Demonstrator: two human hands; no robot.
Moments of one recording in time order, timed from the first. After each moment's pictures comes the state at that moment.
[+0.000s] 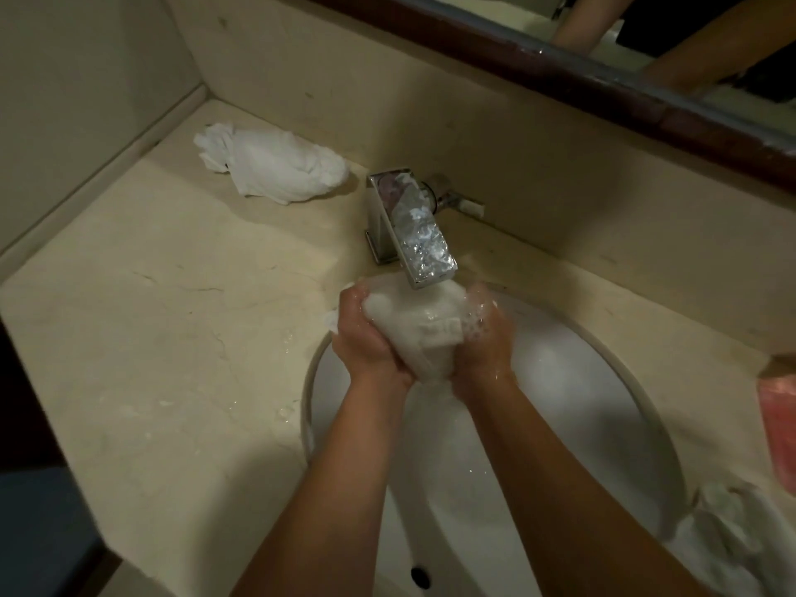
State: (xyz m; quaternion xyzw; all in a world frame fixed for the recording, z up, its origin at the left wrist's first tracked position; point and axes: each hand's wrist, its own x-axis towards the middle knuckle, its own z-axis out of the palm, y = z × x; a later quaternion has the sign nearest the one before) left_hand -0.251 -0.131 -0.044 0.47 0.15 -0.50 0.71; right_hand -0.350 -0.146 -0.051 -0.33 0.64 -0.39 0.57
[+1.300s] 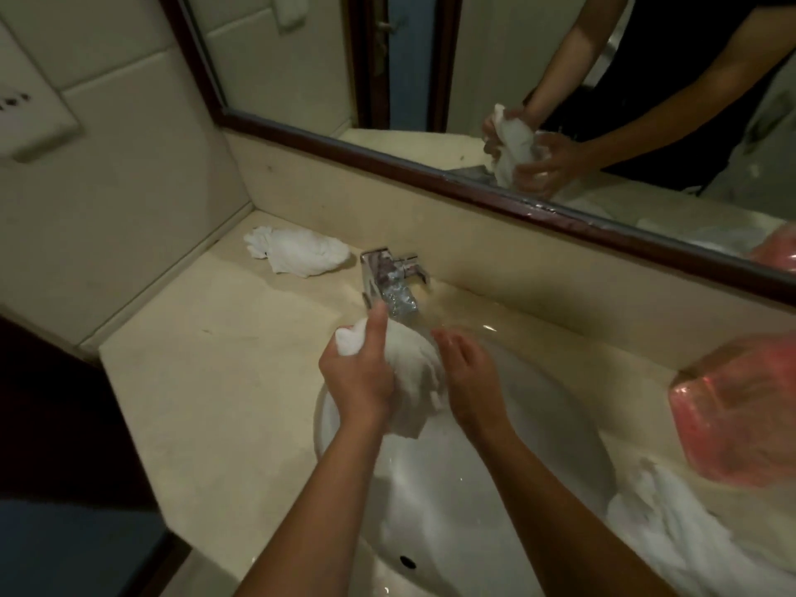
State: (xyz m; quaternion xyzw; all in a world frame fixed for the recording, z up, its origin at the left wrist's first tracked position) left_hand -0.271 -0.060 0.070 0.69 -0.13 -0.33 0.64; right_hand -0.390 -0.082 0.034 -0.53 0.54 -0.42 0.50
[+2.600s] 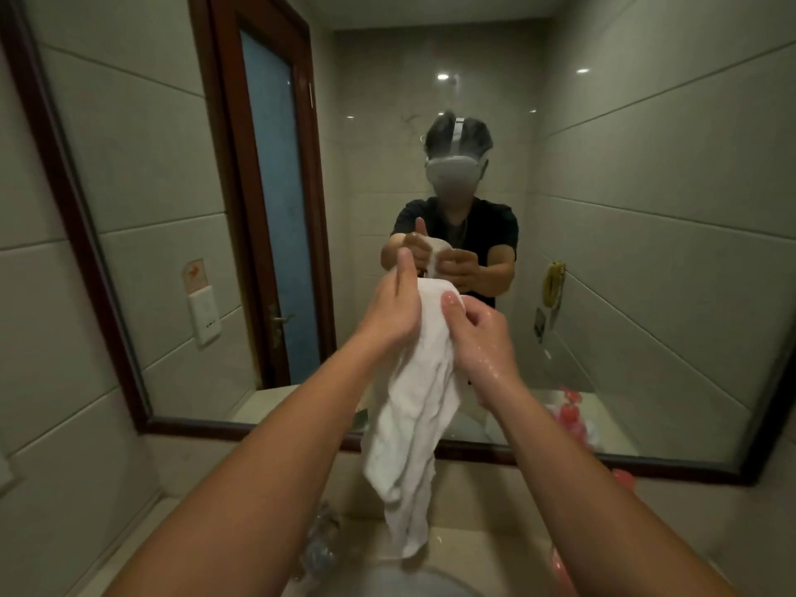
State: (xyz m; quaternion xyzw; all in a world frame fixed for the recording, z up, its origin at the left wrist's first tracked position) left_hand -0.369 -0.166 0.454 0.46 -0.66 -0.34 0.48; right_hand -0.490 -0.128 0.409 -0.54 0.48 -0.64 0.26
